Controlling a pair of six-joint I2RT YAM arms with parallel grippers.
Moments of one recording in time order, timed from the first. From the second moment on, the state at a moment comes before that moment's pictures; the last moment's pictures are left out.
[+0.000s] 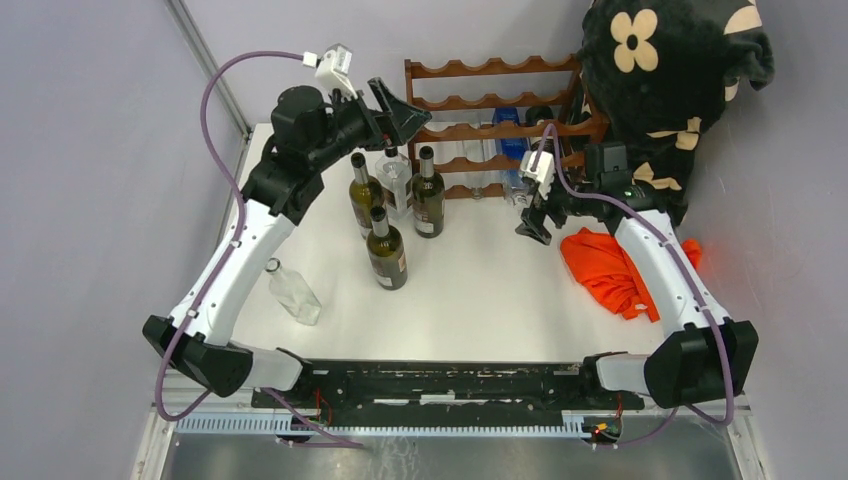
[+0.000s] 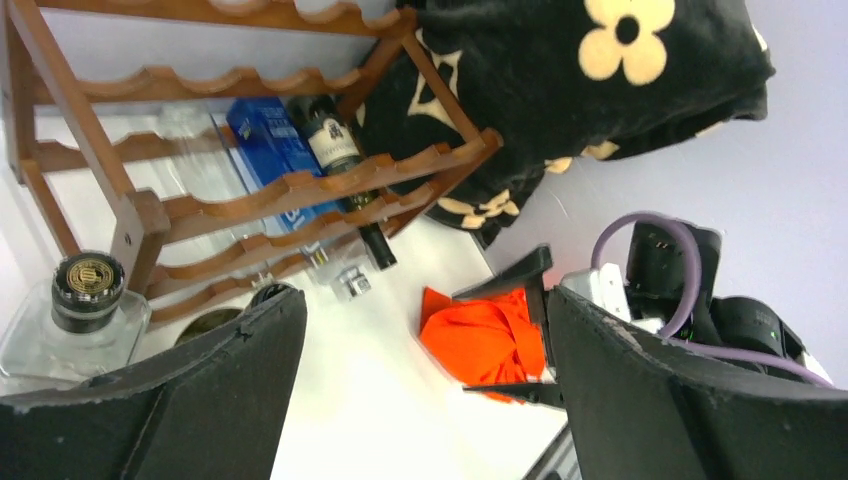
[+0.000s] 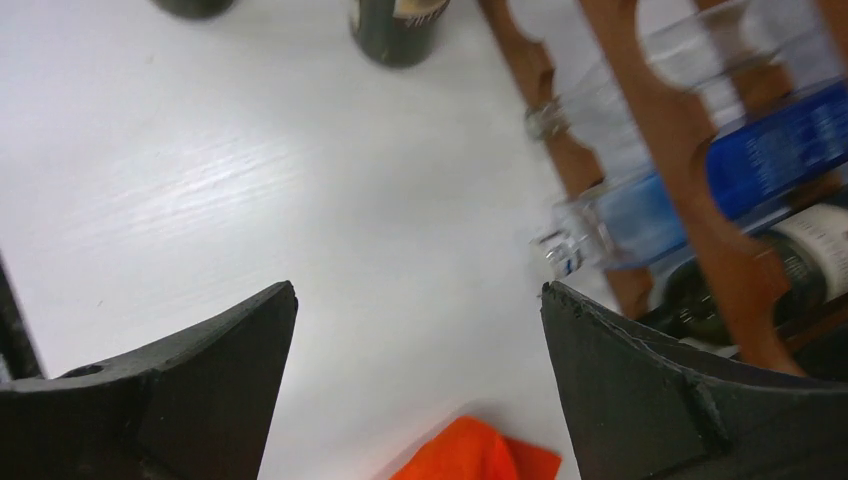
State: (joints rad) left arm -0.44 1.35 1.52 -0.22 0.31 -0.63; right arm 0.17 1.31 1.21 -0.65 -0.70 -0.80
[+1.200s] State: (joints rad) left arm -0.72 1.75 1.87 -0.72 -0.34 -0.19; right arm -0.02 1.14 0.80 -0.50 -0.88 -0.57
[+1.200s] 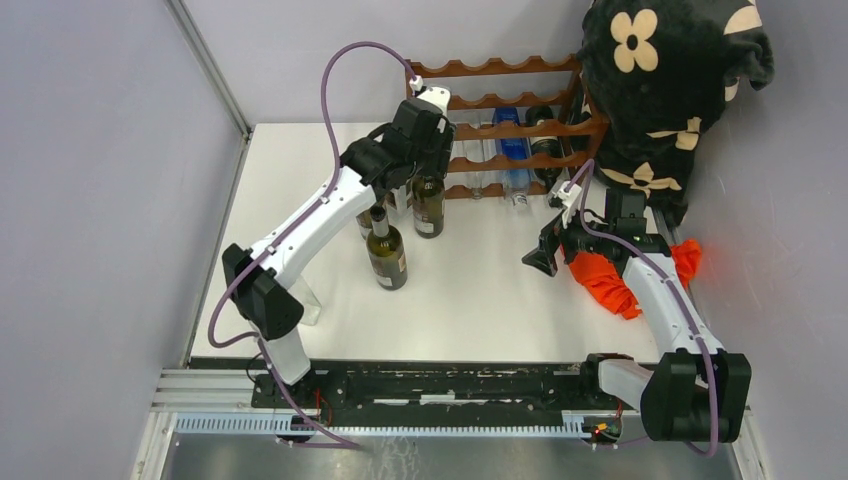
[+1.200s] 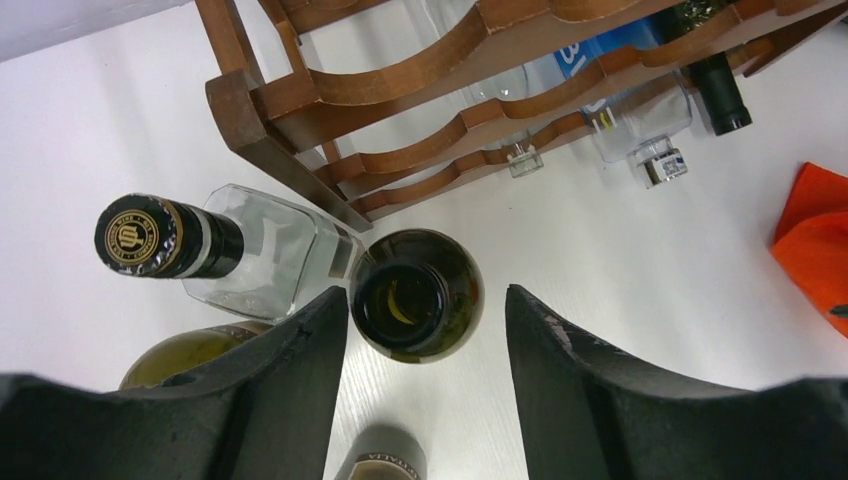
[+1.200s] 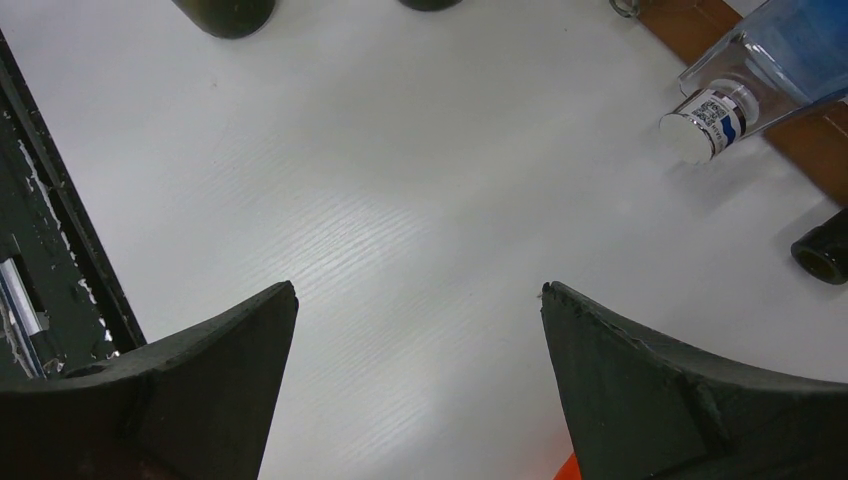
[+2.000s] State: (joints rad) left arm -0.66 1.82 1.86 -0.66 -0.16 -0.17; right arm -0.03 1.11 0.78 -0.54 -0.91 -0.62
